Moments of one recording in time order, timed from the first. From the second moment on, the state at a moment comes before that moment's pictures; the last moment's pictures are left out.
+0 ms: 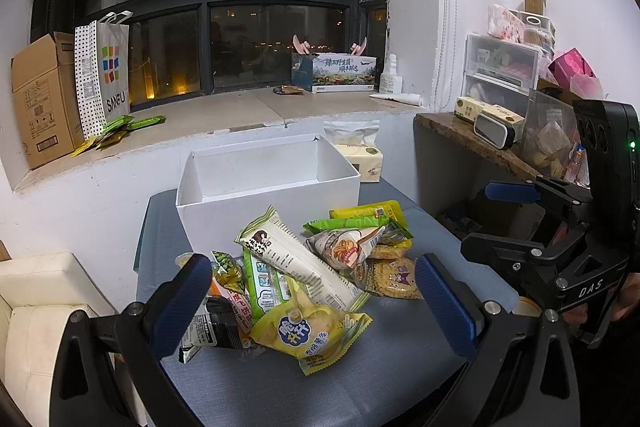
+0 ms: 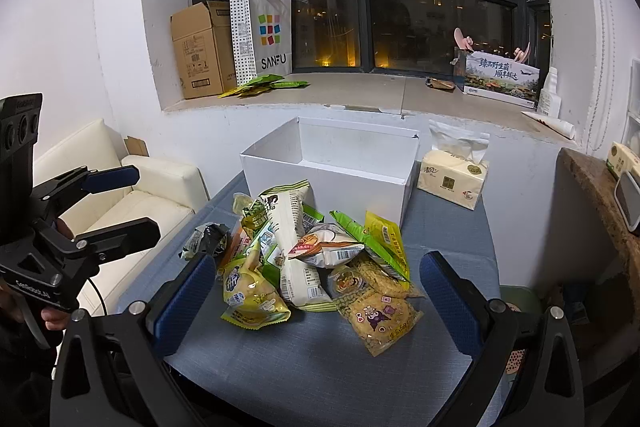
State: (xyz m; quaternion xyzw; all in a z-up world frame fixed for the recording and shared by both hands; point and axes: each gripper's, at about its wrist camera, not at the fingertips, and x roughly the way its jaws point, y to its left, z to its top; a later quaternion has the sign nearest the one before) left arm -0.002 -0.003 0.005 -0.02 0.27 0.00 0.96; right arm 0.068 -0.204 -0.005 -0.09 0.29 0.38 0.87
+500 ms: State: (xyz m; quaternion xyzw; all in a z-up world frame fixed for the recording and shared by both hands) left arm -0.002 -0.002 0.004 -0.02 0.27 0.01 0.96; right arm 0.068 -0.205 -0.005 -0.09 0.29 0.38 0.87
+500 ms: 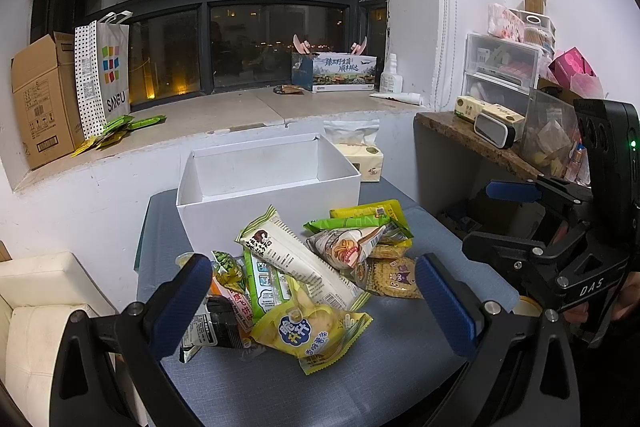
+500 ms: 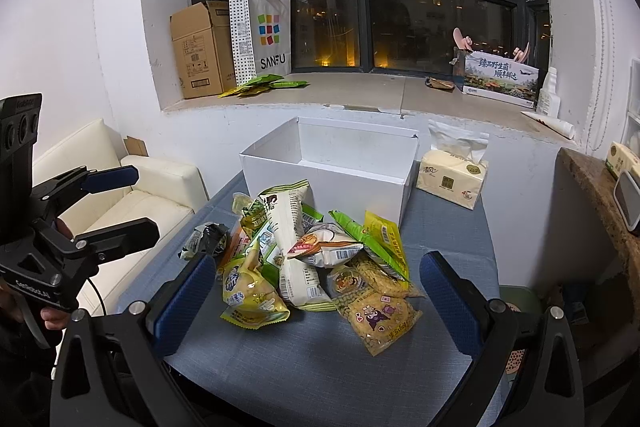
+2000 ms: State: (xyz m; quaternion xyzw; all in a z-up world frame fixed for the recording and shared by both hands) left arm -0.003 -0.002 0.004 -0.02 0.28 0.01 0.96; right arm 0.066 -0.205 -0.005 -0.10 0.29 0.38 0.87
